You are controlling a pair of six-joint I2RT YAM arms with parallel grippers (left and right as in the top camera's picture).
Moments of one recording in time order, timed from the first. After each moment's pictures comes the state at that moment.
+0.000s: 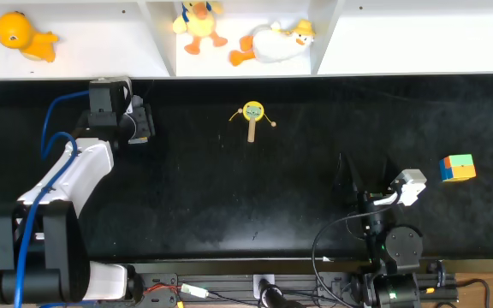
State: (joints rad) left arm 0.00 1.63 0.85 -0.20 -0.07 -0.17; right arm 0.12 0.01 0.02 -0.02 -0.02 0.50
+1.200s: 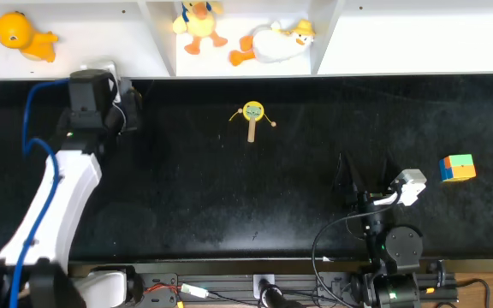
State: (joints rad) left arm 0.00 1.41 0.91 -0.30 -0.08 -0.18; right arm 0.12 0.01 0.02 -0.02 -0.02 0.50
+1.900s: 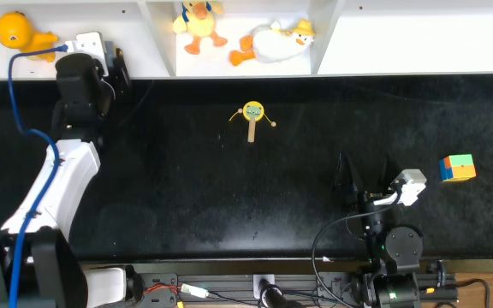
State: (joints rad) left arm 0.05 1.53 0.92 0.11 -0.10 -0.07; right arm 0.12 0.01 0.02 -0.02 -0.02 0.50
